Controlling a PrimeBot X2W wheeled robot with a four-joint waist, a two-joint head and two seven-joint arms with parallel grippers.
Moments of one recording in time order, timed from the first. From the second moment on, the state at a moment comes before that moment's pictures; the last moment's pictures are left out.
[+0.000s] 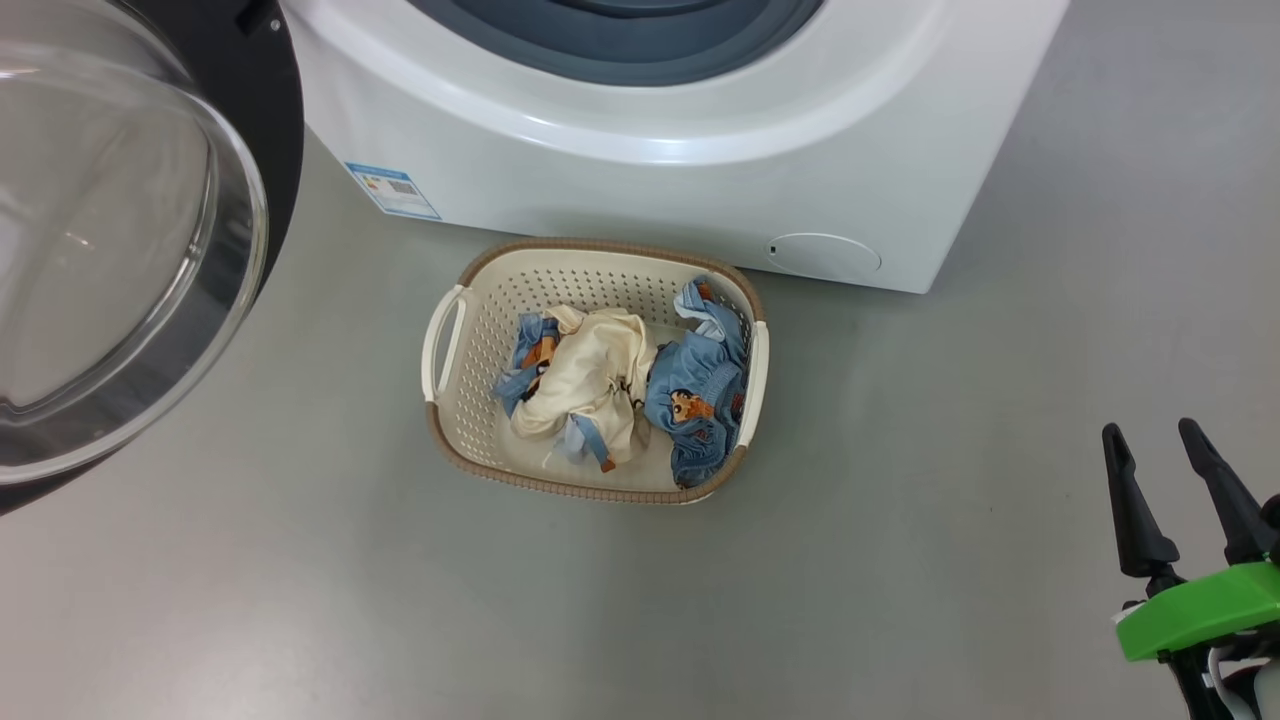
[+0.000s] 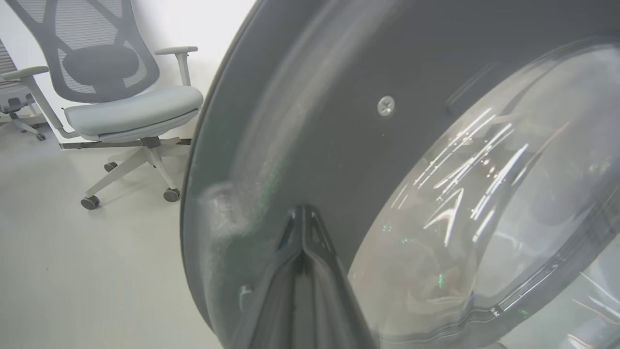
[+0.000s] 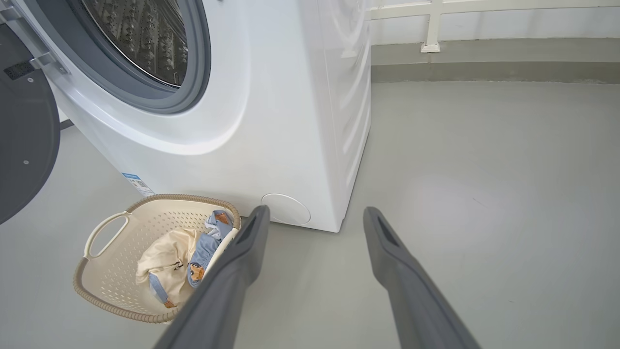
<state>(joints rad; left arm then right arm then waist) -0.61 0.42 0.56 0.84 -0.27 -0.09 -0.26 -0.13 -0.28 -0.03 0.30 0.36 0.13 -0.25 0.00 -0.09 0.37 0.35</state>
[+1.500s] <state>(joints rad) -0.34 0.26 0.41 0.57 -0.37 -0.13 -0.26 -0.10 -0.26 -0.02 0.30 0.36 0.13 -0.25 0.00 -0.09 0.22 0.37</state>
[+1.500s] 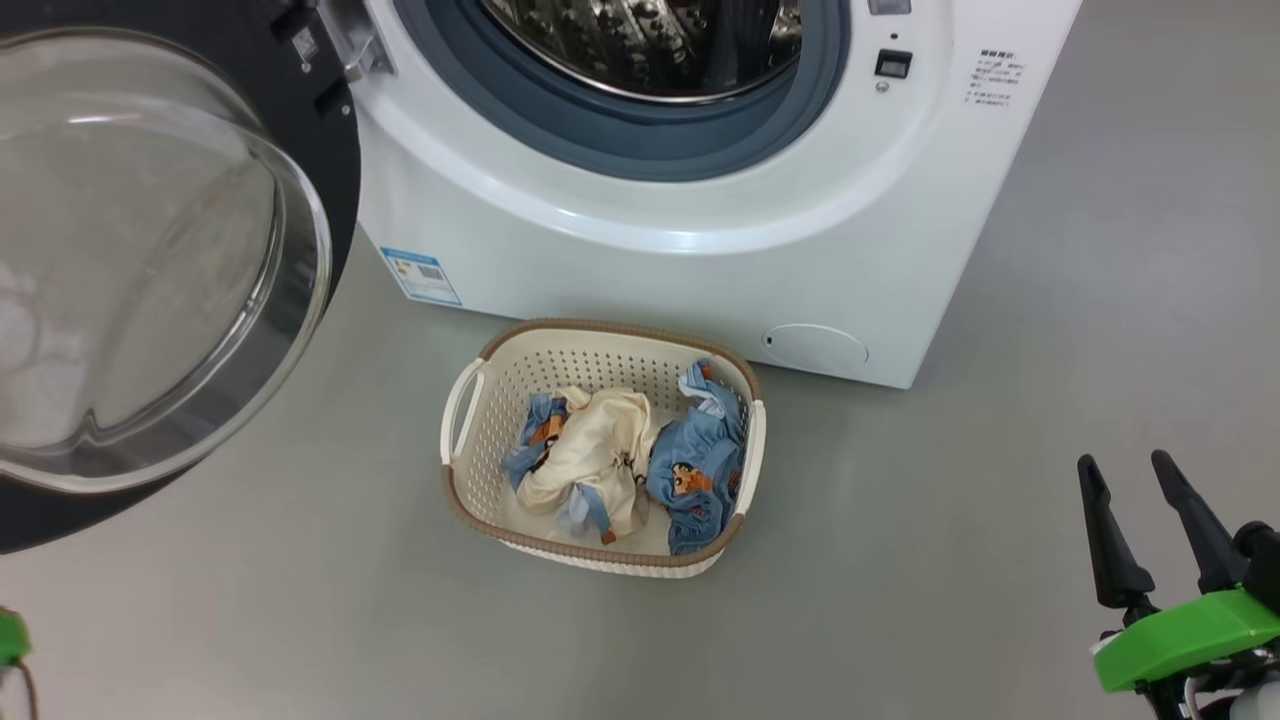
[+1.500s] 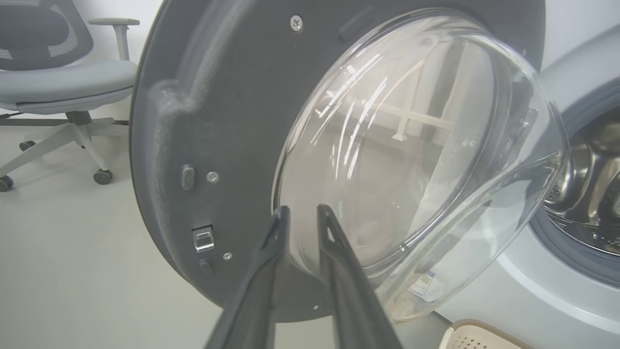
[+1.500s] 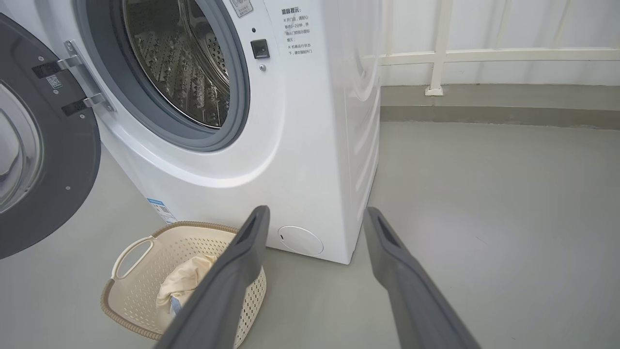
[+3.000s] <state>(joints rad) -0.09 0.23 -0.05 0.25 -0.43 -0.13 -0.26 -0.04 -0.22 0.00 0.29 0.36 0.13 -0.25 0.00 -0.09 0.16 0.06</state>
